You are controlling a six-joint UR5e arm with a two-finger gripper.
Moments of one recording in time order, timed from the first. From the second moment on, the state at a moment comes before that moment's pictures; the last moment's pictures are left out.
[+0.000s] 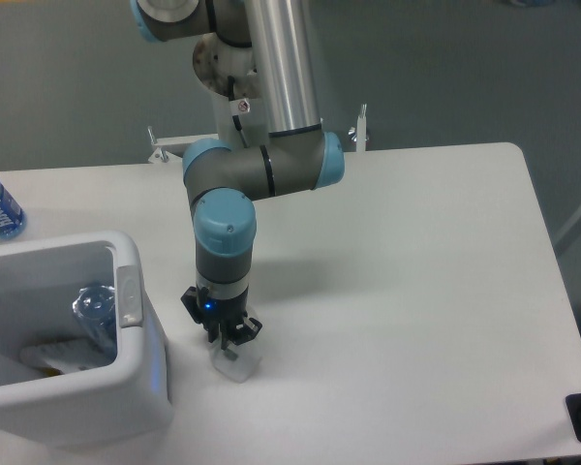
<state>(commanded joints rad) 2.24 -2.04 -1.76 -0.68 1.42 0.73</state>
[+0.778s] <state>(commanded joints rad) 2.36 -2.00 -1.26 -0.67 1.22 0.24</state>
